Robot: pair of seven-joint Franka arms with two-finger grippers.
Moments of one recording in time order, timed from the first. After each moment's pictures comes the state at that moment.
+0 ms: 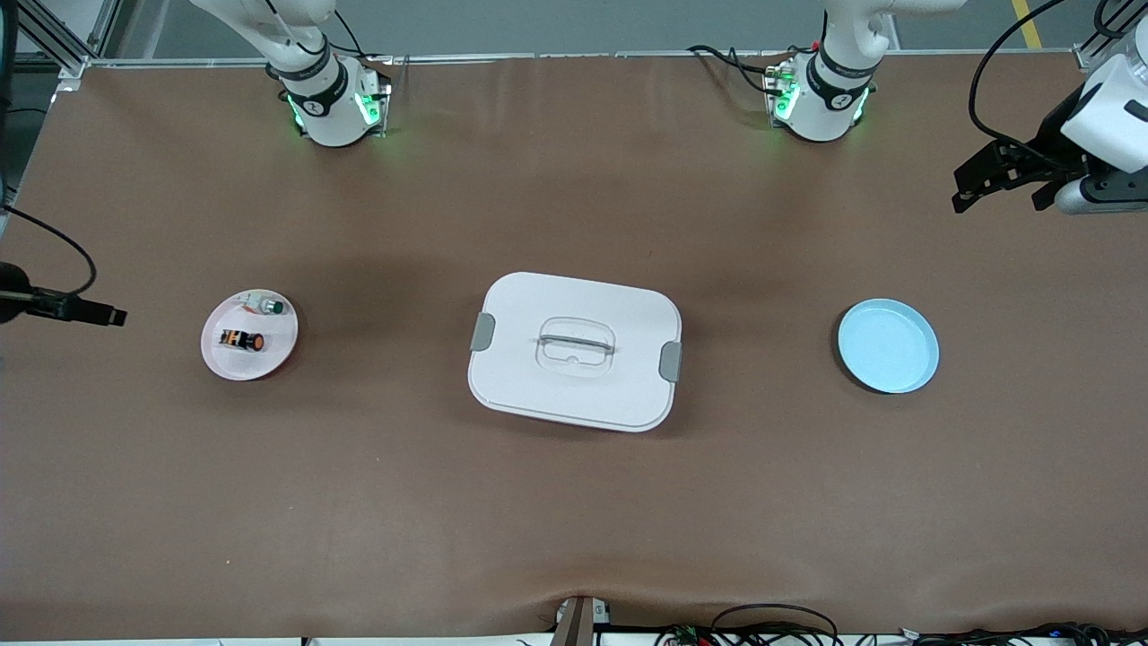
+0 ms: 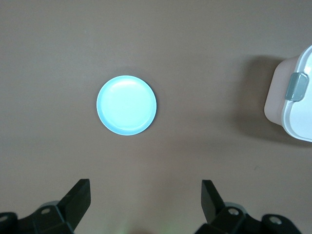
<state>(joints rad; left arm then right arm) -0.14 -0.14 0.06 -1.72 0.00 1.59 -0.11 -0.20 0.27 -0.05 -1.60 0.04 1.69 -0.02</state>
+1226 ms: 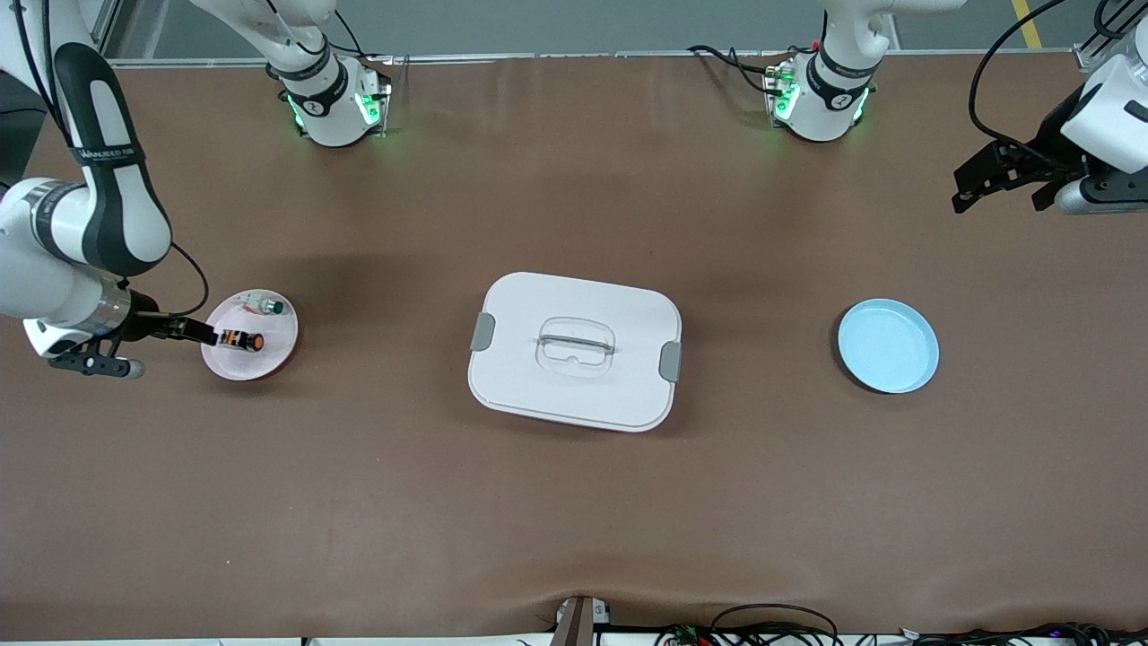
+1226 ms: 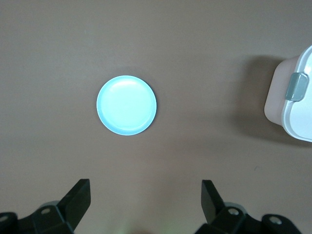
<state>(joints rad) -0.14 -0.14 0.06 -1.72 0.00 1.59 -0.11 -0.20 0.27 -0.05 -2.09 0.04 2.28 -0.13</state>
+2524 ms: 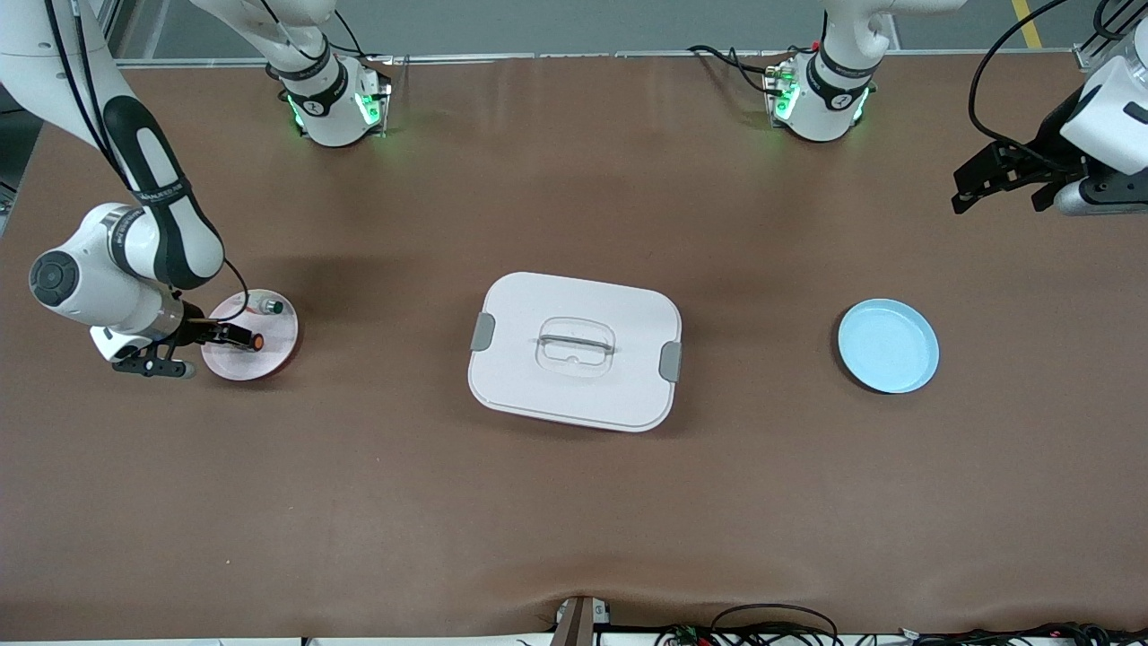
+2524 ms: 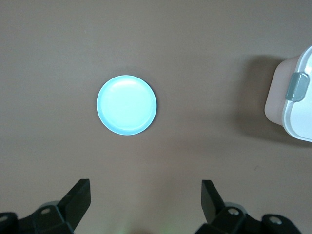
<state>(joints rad) -0.14 -0.14 0.06 -1.72 0.00 1.59 -0.11 -0.20 0.40 -0.04 -2.17 0.04 2.49 -0.17</state>
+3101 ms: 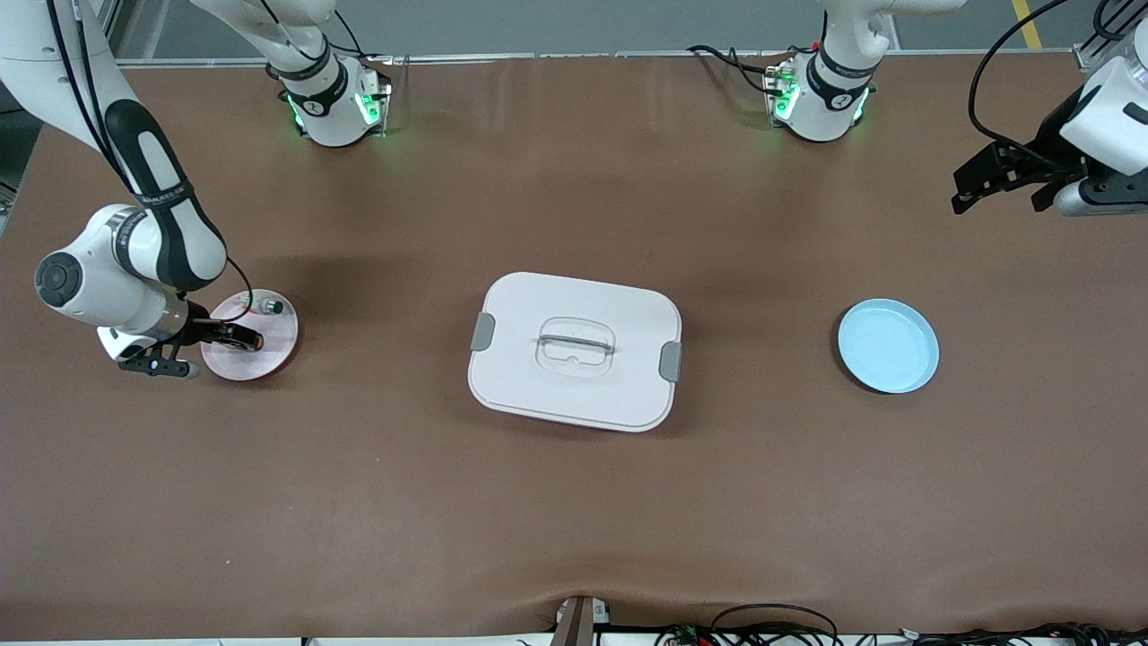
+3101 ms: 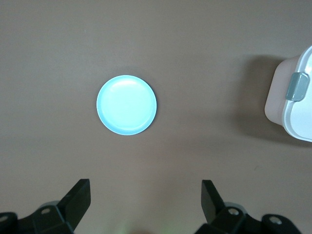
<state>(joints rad) -0.14 -0.14 0.06 -1.72 0.00 1.59 -0.11 -0.20 0.41 -0.03 -2.18 0.08 2.49 -0.17</state>
